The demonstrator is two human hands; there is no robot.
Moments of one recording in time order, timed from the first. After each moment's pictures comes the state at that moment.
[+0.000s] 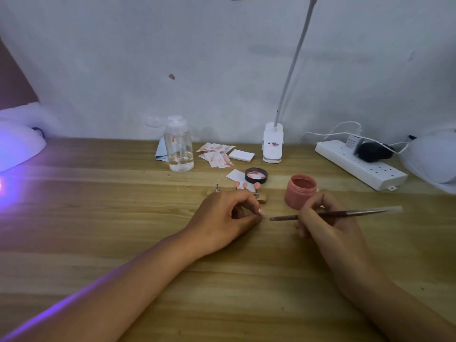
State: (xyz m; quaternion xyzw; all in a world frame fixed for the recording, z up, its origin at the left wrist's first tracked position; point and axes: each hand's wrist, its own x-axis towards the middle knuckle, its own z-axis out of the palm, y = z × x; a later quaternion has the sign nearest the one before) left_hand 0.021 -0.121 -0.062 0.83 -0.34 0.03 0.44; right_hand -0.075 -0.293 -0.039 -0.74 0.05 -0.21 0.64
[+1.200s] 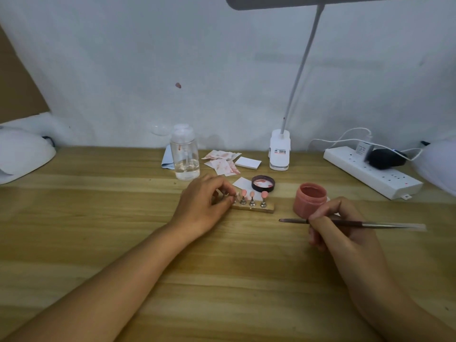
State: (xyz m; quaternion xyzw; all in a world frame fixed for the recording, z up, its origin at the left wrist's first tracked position) left_hand 0.067 -0.097 -0.061 0.87 -0.27 0.14 0.38; right_hand -0.073 -0.295 -0.043 -0.73 0.03 -0.24 0.64
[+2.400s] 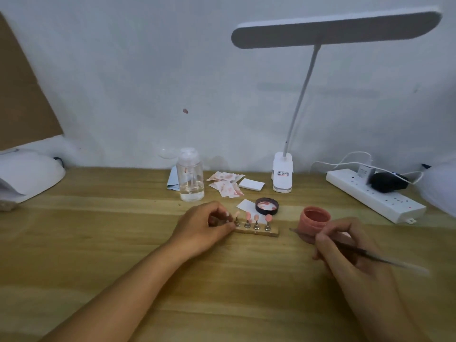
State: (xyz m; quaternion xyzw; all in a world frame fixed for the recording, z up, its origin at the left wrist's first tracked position) left_hand 0.070 -0.084 -0.056 0.89 -0.18 0.05 0.40; right_hand -0.072 -0.296 -0.037 -0.74 0.02 -0.28 0.61
